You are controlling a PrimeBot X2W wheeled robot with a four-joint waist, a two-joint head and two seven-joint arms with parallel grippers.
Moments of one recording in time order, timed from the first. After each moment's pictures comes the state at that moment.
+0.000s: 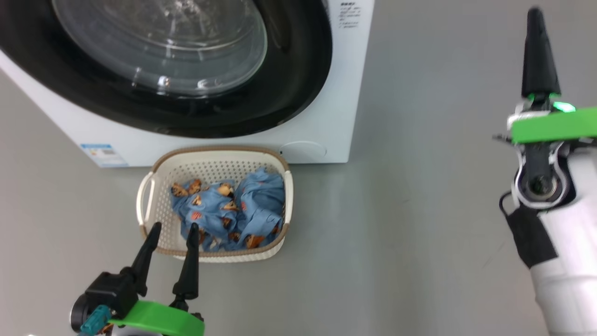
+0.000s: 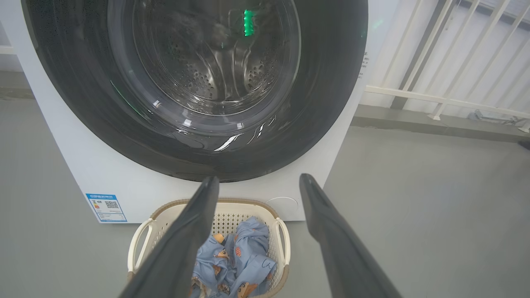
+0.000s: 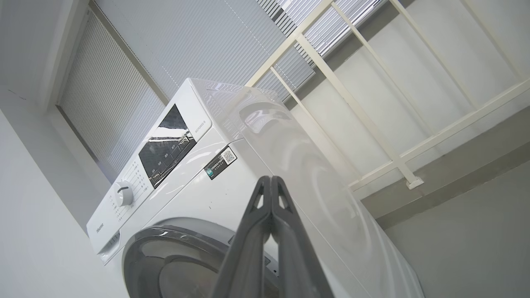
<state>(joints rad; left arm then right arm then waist) -0.09 0.04 -0.12 0.15 -0.27 -0.13 -0.26 -0.67 -0.19 0.05 0.29 0.96 0.13 -0.26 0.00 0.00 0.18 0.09</state>
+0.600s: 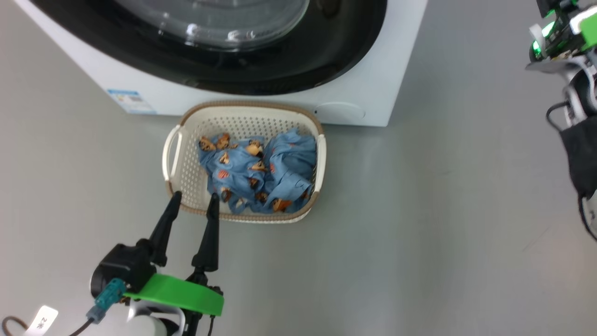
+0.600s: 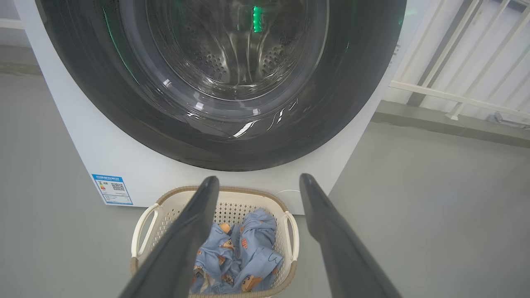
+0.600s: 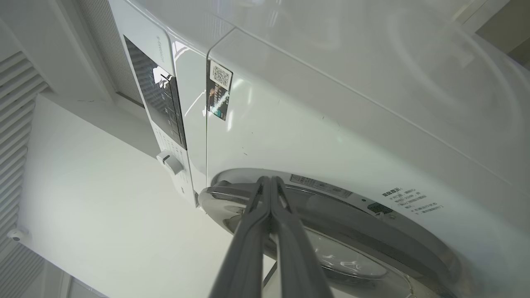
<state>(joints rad) -0.19 0.04 -0.21 0.14 -0.33 -0.13 -0.26 -0.98 -0.37 0.21 0.41 1.61 0.13 0.18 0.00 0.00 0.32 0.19</state>
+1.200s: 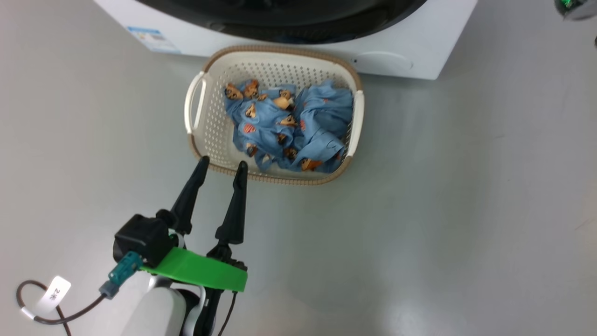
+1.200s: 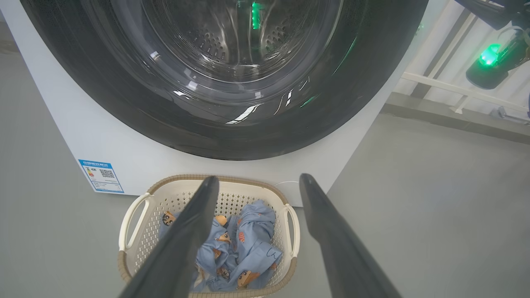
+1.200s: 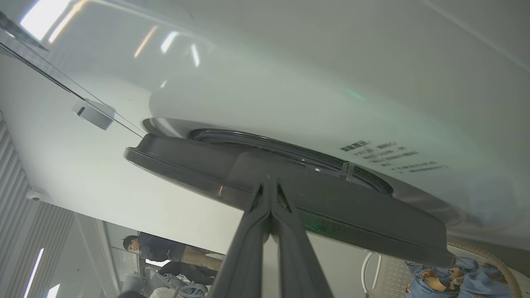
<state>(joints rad) -0.29 0.04 -0.31 0.09 -0.40 -0.11 -0.26 -1.24 -0.42 0.25 0.63 1.67 0.13 0.56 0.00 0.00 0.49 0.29</state>
